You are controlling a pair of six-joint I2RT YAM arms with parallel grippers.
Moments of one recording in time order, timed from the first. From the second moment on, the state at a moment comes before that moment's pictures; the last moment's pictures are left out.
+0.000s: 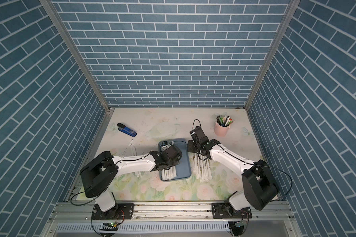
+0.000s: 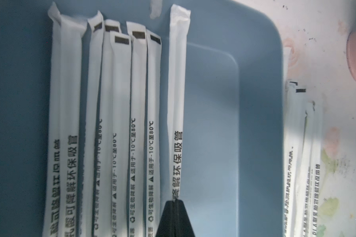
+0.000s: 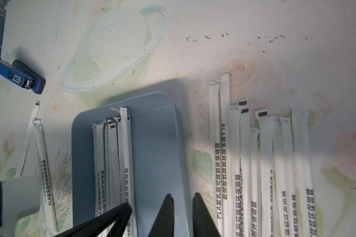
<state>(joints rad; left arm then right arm) -0.98 1.76 1.00 -0.30 -0.28 -1.14 0.65 1.45 0.95 -0.42 0.02 0.62</state>
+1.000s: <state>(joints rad) -0.98 1.79 1.04 -0.32 -0.30 -1.17 0.65 1.45 0.93 -0.42 0.00 0.62</state>
